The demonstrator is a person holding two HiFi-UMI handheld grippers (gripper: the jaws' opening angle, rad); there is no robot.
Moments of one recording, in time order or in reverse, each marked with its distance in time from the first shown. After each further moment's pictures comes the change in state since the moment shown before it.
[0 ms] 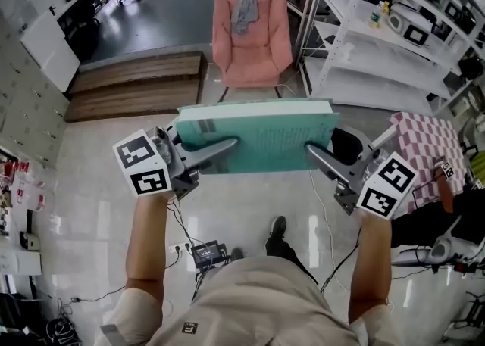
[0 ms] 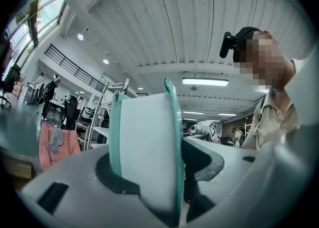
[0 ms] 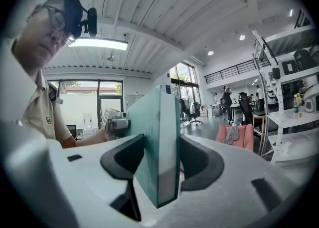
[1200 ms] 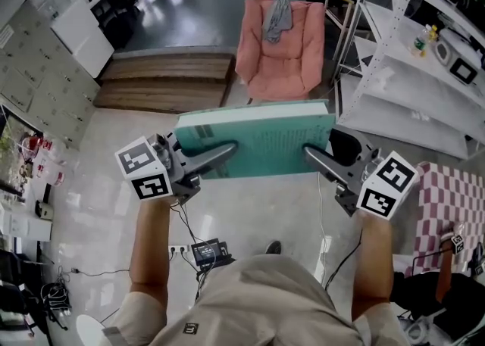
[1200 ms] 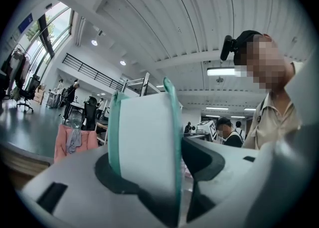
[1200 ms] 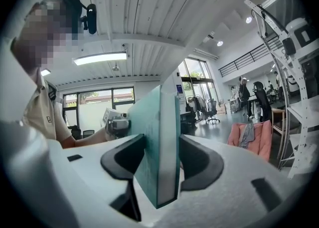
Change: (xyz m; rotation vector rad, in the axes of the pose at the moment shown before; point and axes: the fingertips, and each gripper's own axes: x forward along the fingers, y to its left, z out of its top) left arm 0.165 0.151 0.001 -0.015 0.042 0.248; right arm 0.047 -0.245 0.005 0.047 -0.013 0.244
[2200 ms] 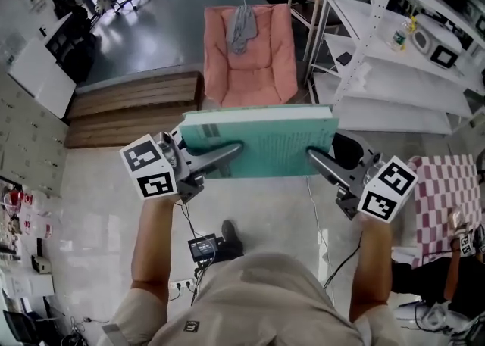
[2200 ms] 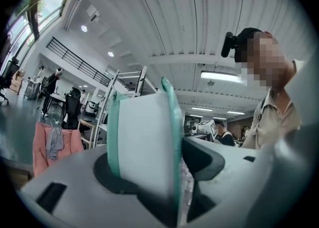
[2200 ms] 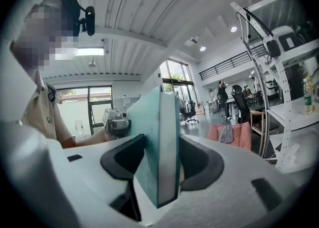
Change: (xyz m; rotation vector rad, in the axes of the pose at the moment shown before) left arm 0.086 0.153 0.011 -0.010 0.027 -0.225; right arm 0.063 -0.129 0.010 0.034 -0.005 -0.239
